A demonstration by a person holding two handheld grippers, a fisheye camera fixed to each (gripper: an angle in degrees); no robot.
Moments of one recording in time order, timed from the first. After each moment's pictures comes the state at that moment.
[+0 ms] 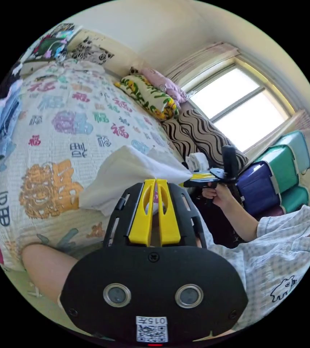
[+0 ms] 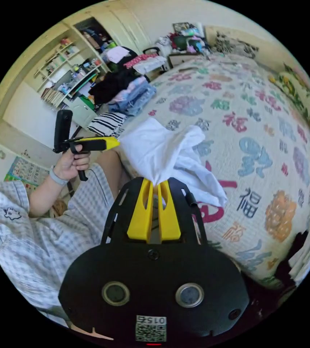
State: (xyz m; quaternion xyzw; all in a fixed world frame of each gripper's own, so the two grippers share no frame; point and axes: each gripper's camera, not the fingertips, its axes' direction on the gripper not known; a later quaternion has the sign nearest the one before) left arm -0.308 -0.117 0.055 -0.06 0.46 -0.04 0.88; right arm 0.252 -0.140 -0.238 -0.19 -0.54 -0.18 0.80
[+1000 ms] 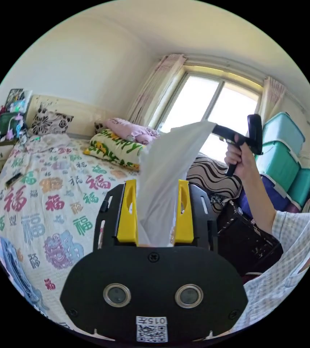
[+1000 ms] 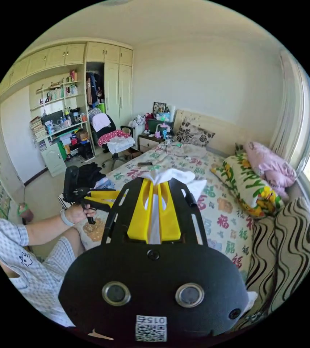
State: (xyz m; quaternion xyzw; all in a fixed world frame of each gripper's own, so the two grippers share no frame) left arm -0.276 -0.376 -0.038 0.18 0.44 0.10 0.87; right arm 0.378 -0.338 -0.442 0.21 -0.39 -0.17 0.88
